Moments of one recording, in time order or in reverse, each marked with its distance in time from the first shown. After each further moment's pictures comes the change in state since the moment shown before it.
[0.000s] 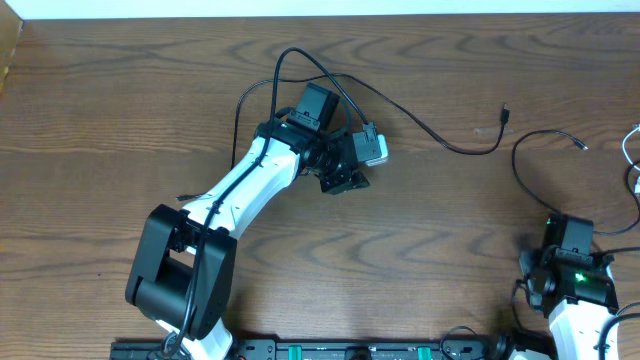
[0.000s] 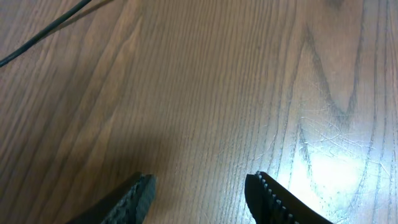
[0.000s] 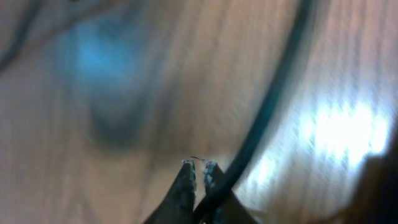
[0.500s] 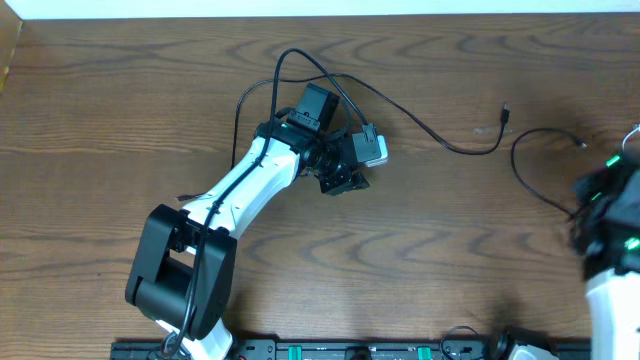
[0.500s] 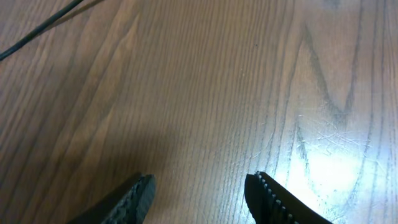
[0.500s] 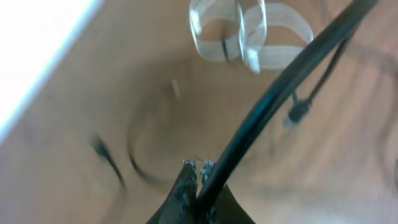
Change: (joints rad) left arm 0.000 0.000 0.000 -0.009 0.000 0.000; right arm -0.069 0.157 0.481 0.200 0.093 -0.430
